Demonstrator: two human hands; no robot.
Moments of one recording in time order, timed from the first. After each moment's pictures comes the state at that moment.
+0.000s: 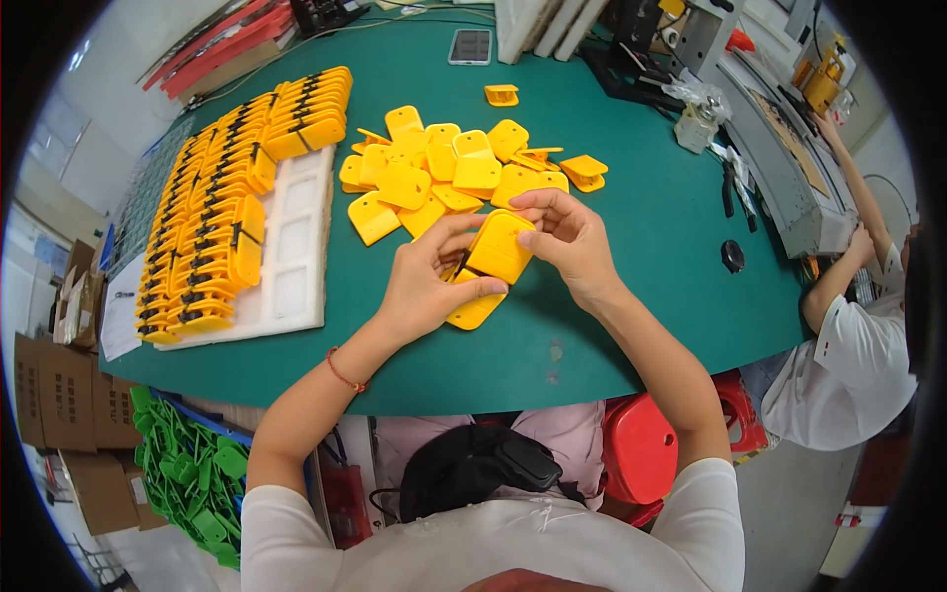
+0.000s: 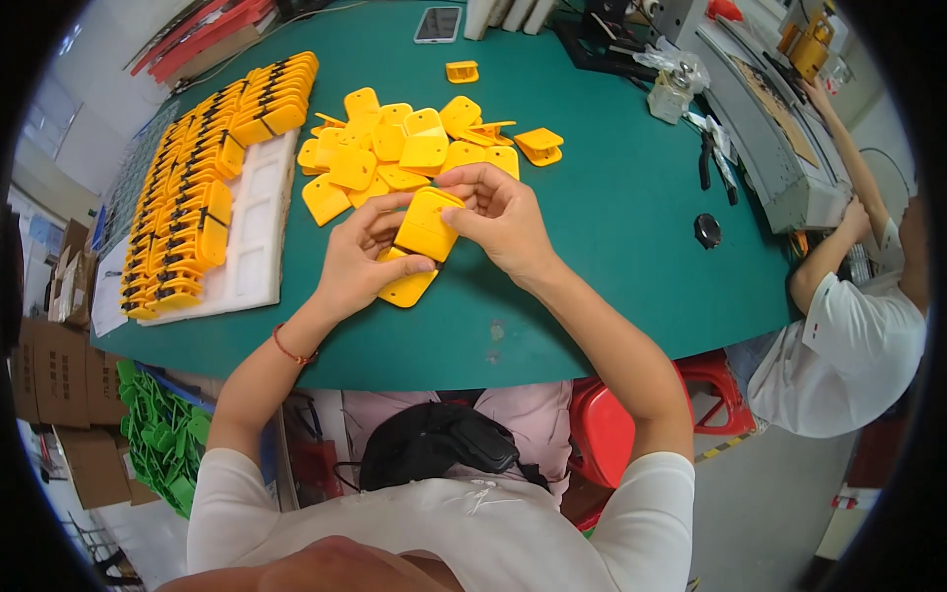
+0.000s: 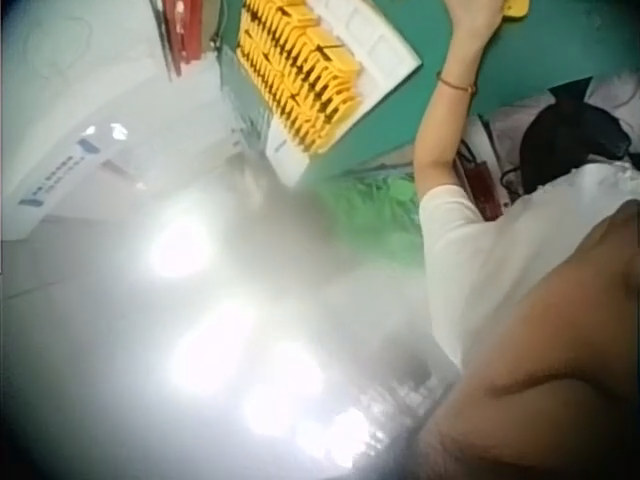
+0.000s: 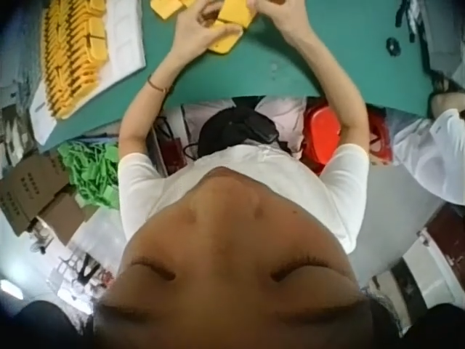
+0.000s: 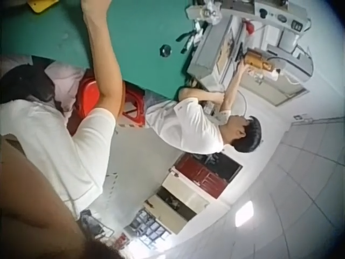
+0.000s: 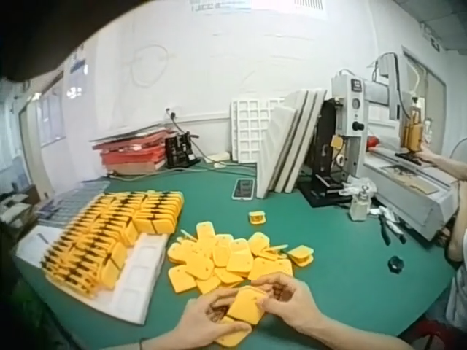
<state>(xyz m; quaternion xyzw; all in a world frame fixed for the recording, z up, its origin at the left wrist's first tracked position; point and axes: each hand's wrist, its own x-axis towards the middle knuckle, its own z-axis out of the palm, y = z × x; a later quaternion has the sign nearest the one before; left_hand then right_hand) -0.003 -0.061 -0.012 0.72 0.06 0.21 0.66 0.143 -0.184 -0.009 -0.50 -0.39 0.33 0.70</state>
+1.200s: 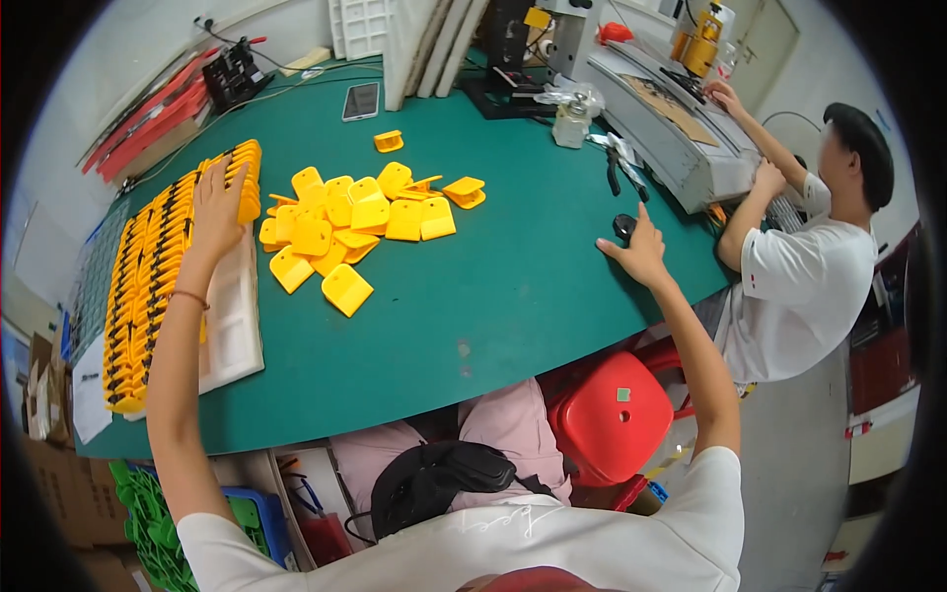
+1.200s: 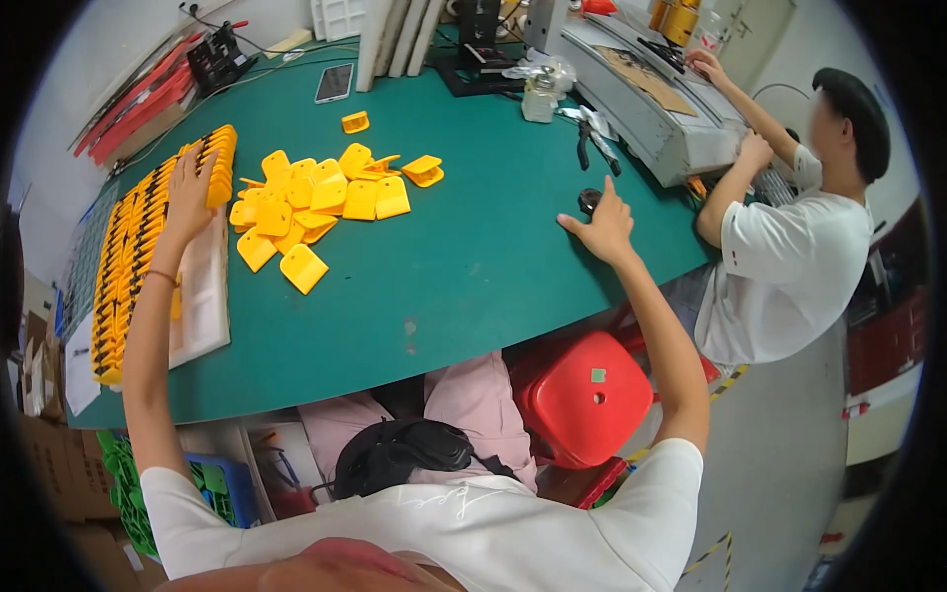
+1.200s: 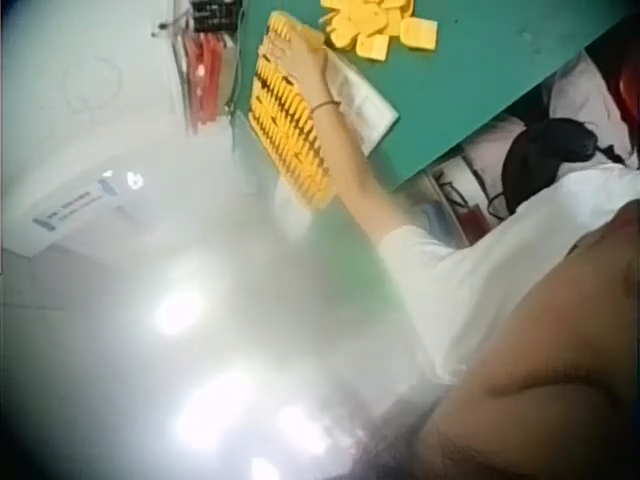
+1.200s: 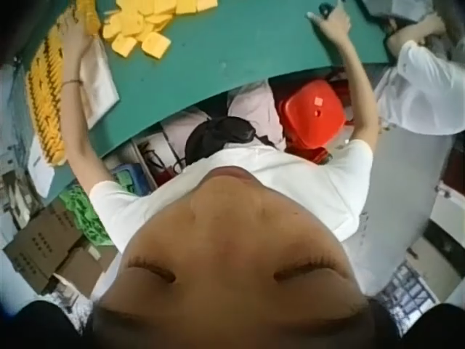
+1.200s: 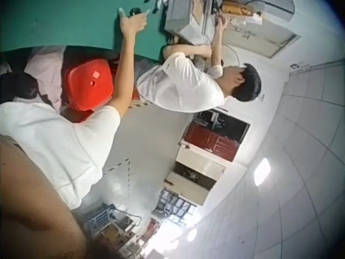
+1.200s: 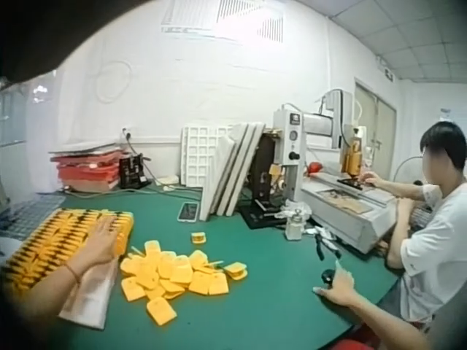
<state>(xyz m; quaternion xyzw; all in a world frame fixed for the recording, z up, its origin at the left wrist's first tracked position) -0.003 0.137 0.035 0.93 0.17 0.24 -0.21 0.287 -0.383 -0.039 -0.96 -0.22 -0.10 0.17</state>
